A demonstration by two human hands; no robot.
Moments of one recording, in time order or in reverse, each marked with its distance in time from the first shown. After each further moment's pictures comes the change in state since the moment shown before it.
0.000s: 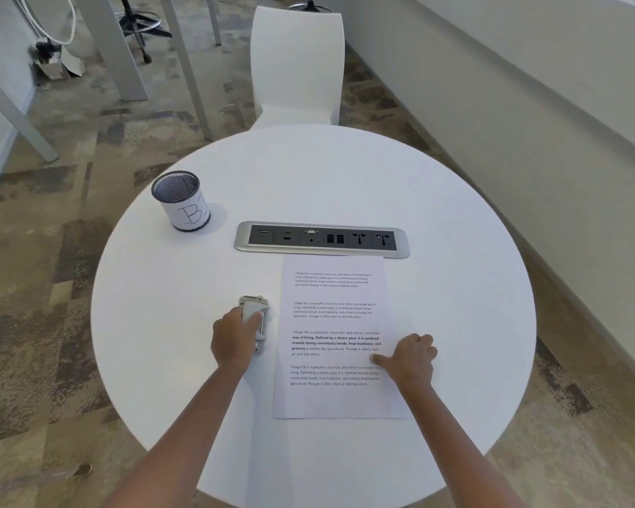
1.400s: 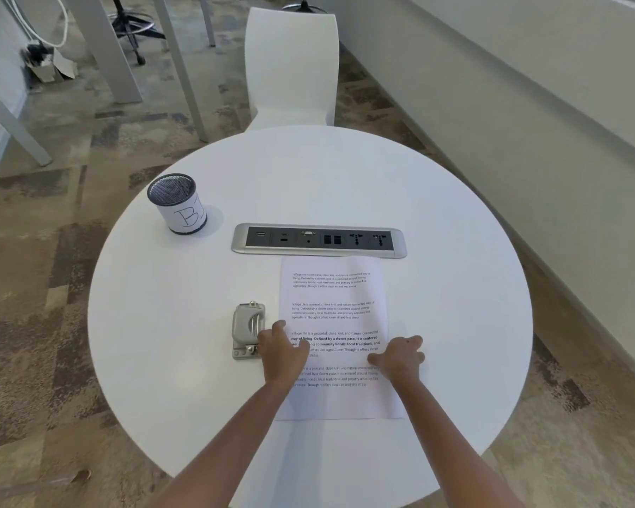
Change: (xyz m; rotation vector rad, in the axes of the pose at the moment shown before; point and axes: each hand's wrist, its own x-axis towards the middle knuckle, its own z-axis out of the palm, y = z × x) left_hand -0.048 0.025 0.040 -0.076 -0.261 -0.007; right_hand 0.010 -0.007 0.012 0.087 -0.110 0.034
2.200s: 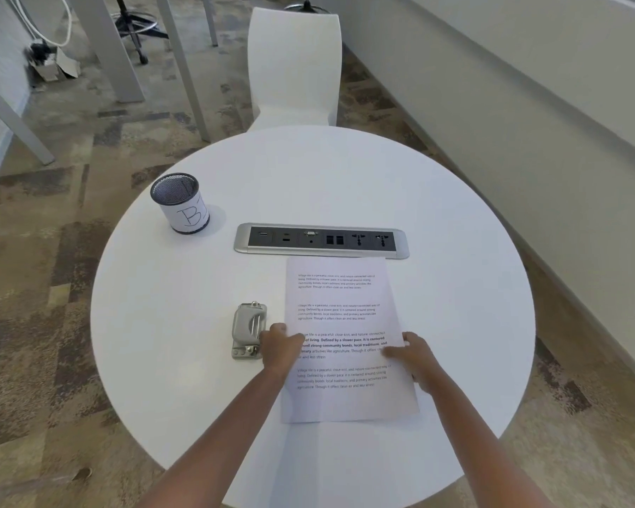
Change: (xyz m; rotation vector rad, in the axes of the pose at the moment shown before) left_hand 0.016 0.002 -0.007 -0.192 -0.069 -0.160; right_hand 0.010 0.024 -0.022 0.643 -0.224 -0.033
